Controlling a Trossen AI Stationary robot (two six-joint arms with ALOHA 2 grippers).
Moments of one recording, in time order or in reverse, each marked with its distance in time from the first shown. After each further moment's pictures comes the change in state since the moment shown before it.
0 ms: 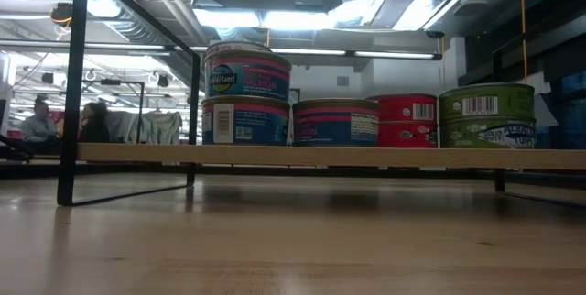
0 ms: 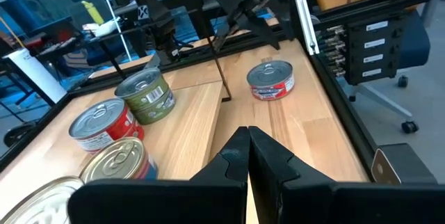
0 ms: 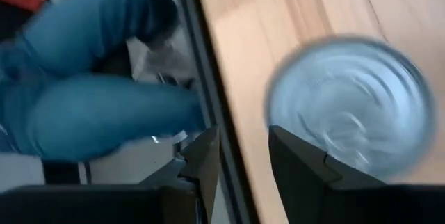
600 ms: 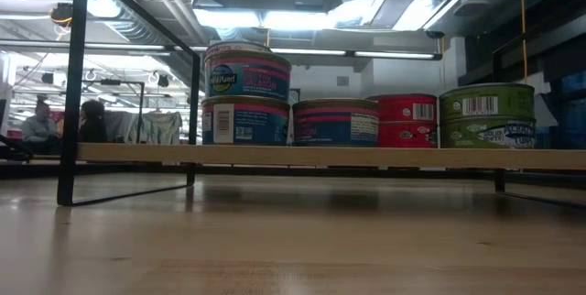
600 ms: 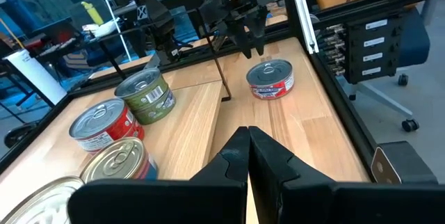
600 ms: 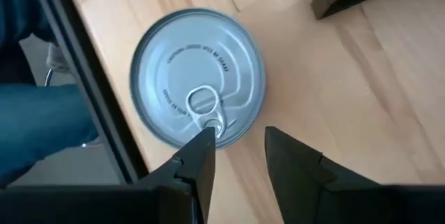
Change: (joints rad) left arm -0.001 0.000 0.000 -0.005 0.000 0.004; right arm 0.000 -0.018 0.000 -0.306 -0.021 0.152
